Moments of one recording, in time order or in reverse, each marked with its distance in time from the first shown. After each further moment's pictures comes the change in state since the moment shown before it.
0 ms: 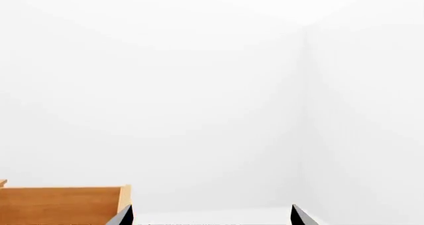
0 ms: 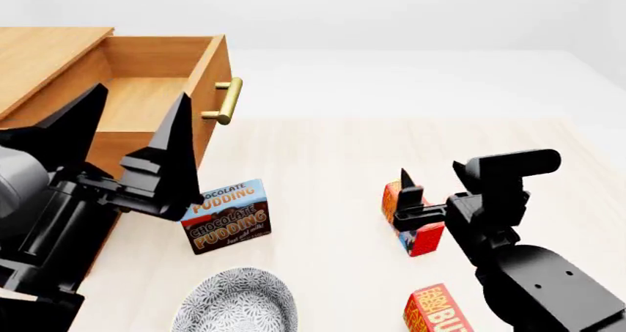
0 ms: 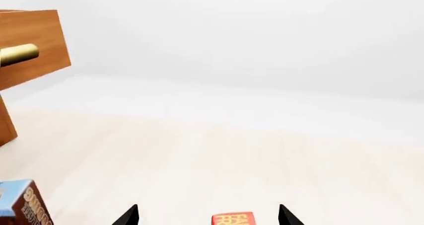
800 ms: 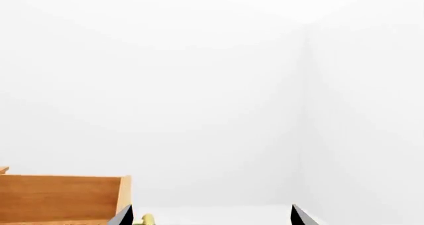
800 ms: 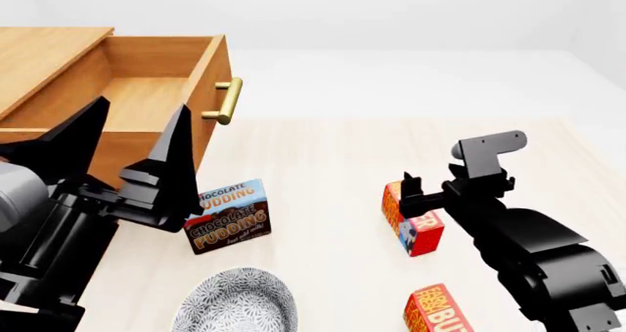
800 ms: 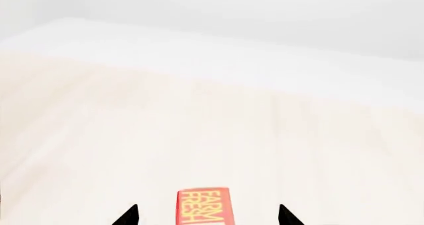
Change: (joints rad) left arm 0.064 0.001 -0.011 0.010 0.009 0.032 0.007; right arm 0.263 -0.013 -0.152 0.476 -0.099 -0.009 -0.177
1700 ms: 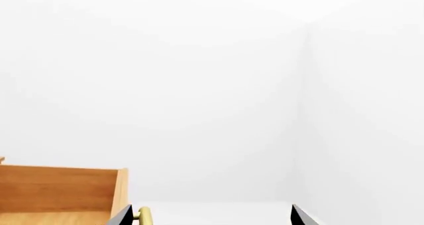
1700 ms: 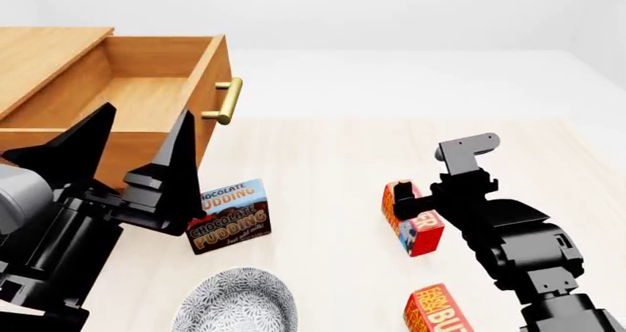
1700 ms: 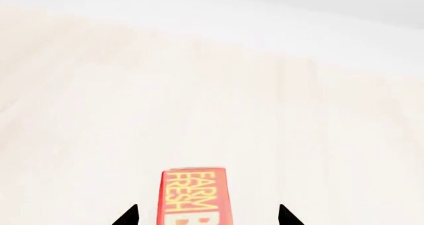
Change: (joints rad) left arm 0.017 0.007 0.009 -0.008 -0.004 0.012 0.008; right arm 0.163 -0.085 -0.120 0.392 -0.102 -0.079 -0.107
